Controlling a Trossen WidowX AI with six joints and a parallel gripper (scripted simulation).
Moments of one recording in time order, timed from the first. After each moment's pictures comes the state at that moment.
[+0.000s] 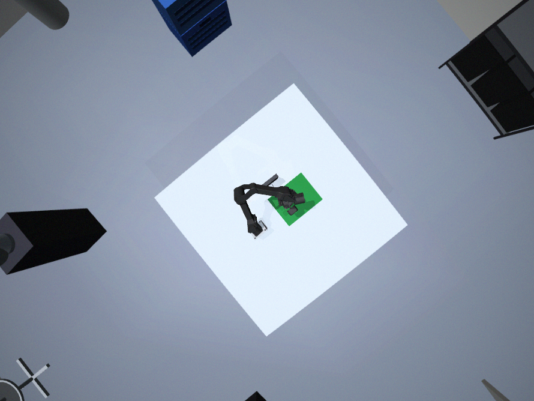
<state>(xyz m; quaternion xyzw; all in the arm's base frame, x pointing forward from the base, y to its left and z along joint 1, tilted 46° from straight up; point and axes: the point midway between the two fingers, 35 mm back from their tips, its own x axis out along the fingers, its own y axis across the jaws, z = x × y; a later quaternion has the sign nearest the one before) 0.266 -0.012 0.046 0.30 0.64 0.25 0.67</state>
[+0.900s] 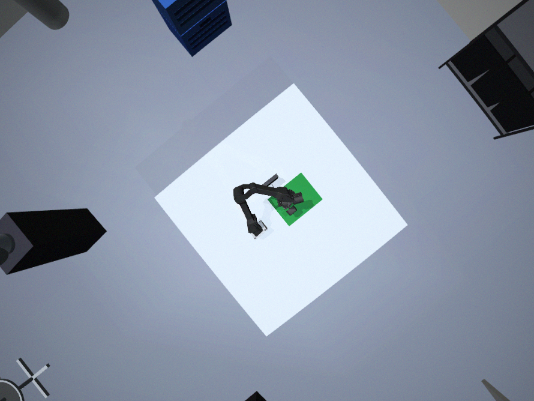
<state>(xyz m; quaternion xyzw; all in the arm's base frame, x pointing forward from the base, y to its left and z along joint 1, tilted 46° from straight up) 0.263 0.003 0.033 0.29 0.64 0.25 0.67</state>
